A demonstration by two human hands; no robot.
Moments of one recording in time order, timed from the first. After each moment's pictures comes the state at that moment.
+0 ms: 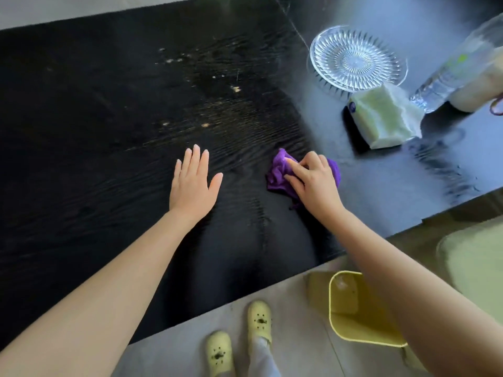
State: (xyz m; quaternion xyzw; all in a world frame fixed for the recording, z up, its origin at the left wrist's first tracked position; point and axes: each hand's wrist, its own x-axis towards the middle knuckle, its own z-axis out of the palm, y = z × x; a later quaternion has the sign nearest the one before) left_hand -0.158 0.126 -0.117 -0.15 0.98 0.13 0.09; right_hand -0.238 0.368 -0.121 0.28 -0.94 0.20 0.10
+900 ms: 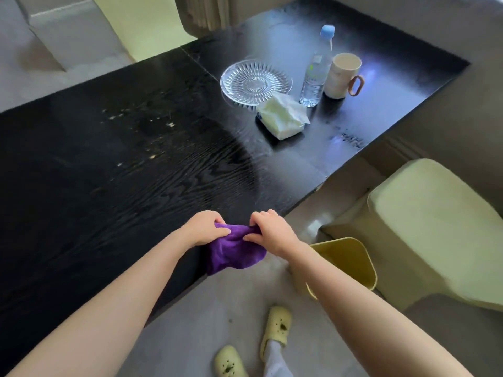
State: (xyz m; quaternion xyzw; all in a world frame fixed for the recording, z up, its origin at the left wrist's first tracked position) left_hand -0.105 0.233 -0.041 -0.01 0.92 0.26 0.31; right_hand -0.092 0.420 -0.068 0.15 -0.95 0.20 -0.19
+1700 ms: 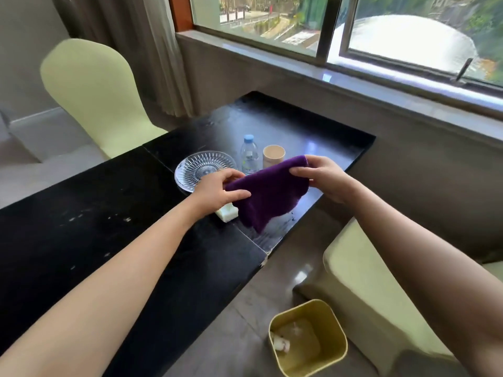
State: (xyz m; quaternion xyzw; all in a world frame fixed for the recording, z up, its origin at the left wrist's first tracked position) left_hand -0.248 0.397 0.160 0.17 0.86 0.46 0.10; right_hand -0.229 0.655 0.176 0.02 -0.78 0.61 -0.09
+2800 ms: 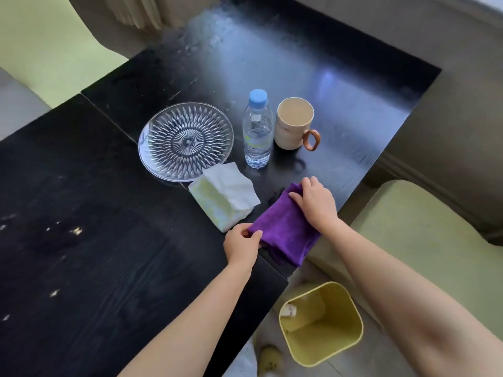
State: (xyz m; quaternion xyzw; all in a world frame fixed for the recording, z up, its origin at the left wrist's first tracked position) left_hand -0.323 0.458 -0.075 -0.28 0.73 0.58 0.23; right_hand -0.373 0.640 -0.077 -0.11 -0.98 0.13 -0.08
